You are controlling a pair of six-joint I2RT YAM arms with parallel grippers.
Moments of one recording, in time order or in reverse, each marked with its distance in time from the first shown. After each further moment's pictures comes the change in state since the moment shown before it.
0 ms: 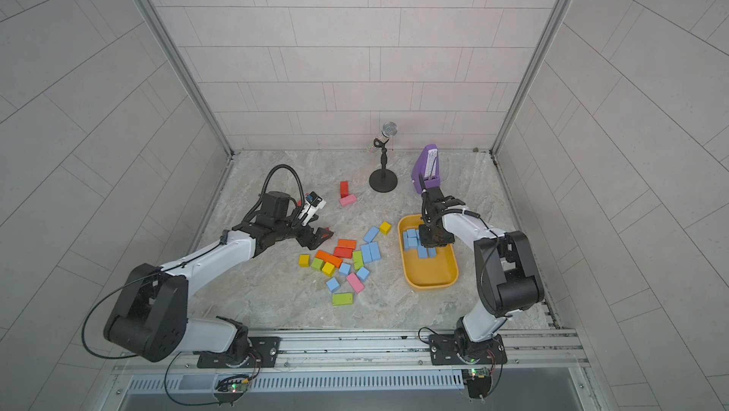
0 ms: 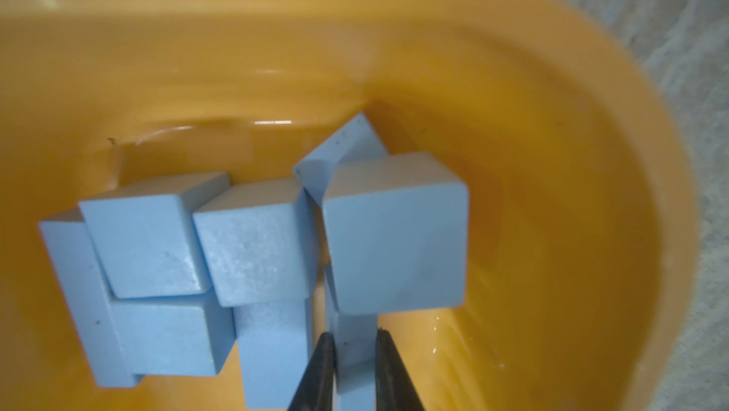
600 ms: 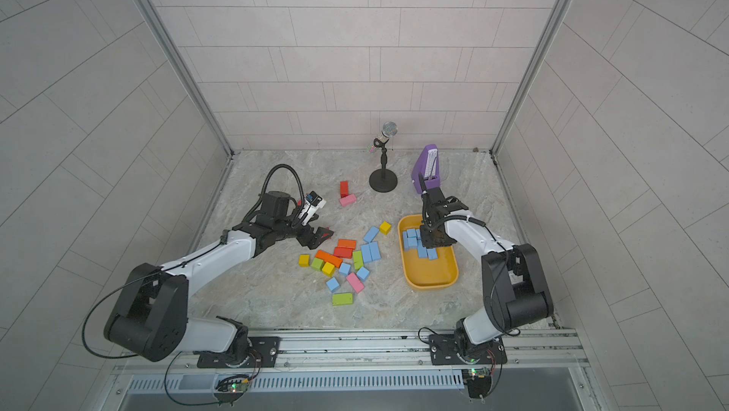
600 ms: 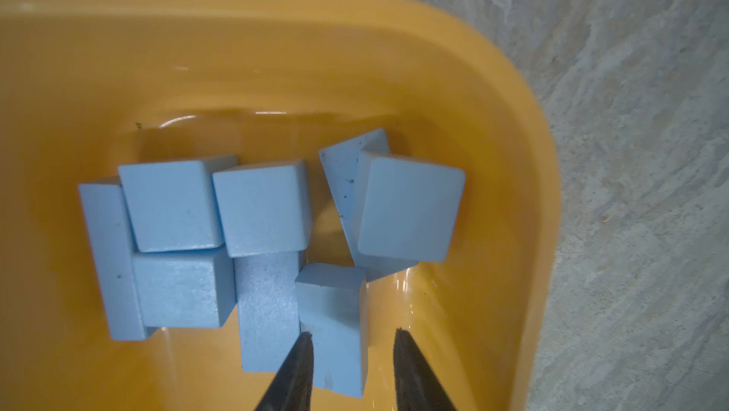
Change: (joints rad) left arm 0.000 0.000 0.000 0.009 0.002 -0.004; right arm 0.020 -0.080 -0.031 -0.010 0.079 -0.003
